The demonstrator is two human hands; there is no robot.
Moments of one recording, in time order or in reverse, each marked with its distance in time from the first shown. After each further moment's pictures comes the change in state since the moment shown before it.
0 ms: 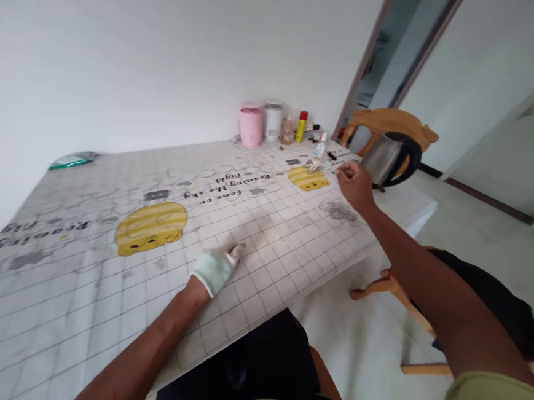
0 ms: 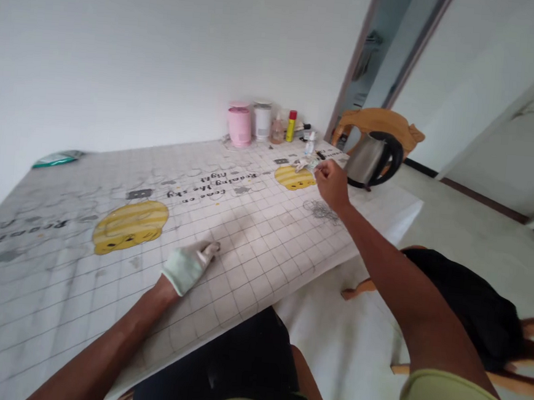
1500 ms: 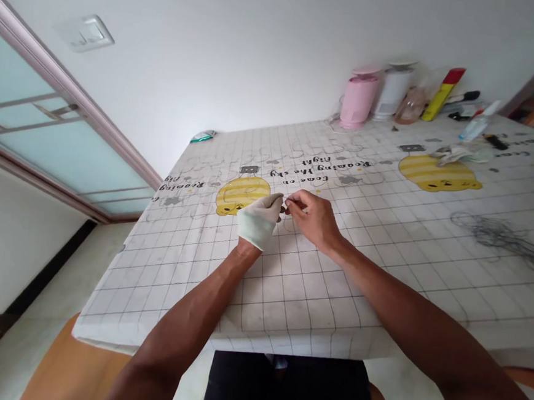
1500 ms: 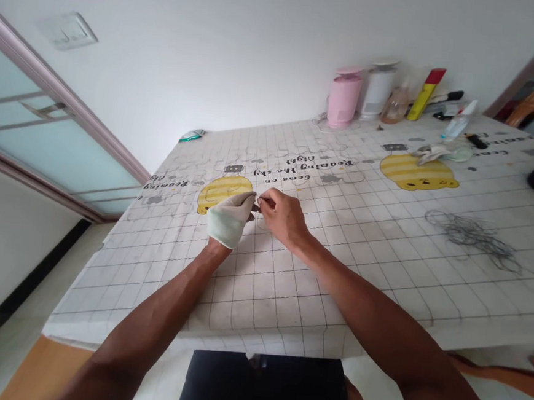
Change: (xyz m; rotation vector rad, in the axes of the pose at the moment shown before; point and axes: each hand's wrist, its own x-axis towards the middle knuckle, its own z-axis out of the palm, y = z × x) left_hand 0.018 -0.028 -0.044 -0.368 0.547 -0.279; right_hand -0.146 -0.227 0.164 0.817 -0.509 -0.286
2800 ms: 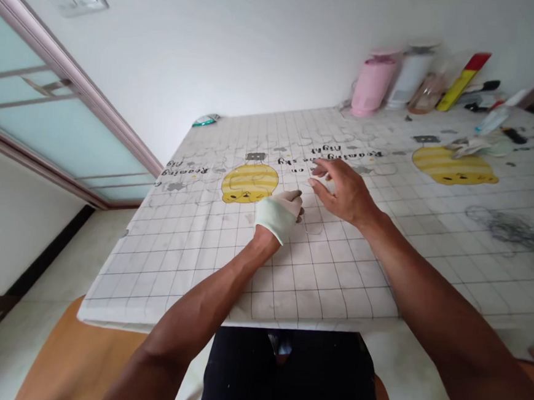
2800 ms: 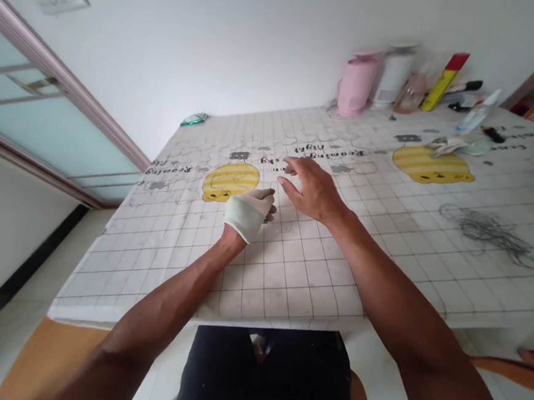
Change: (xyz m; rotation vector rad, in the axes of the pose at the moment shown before) left_hand -0.012 0.008 0.013 -0.195 -0.215 -0.225; right_hand 0.029 0.027 -0.043 -0.435 0.003 -0.598
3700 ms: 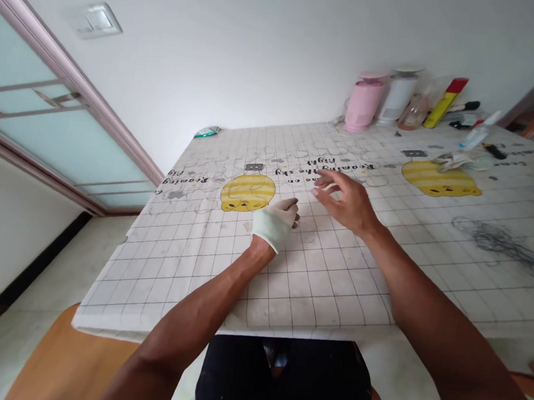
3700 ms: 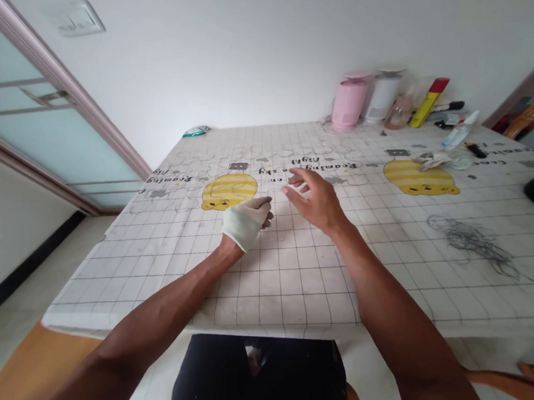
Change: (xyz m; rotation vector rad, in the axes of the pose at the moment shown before) left_hand 0.000 -0.001 0.003 0.002 0.037 0.029; right_hand -0.003 -0.005 -0.018 0.260 0.019 0.346
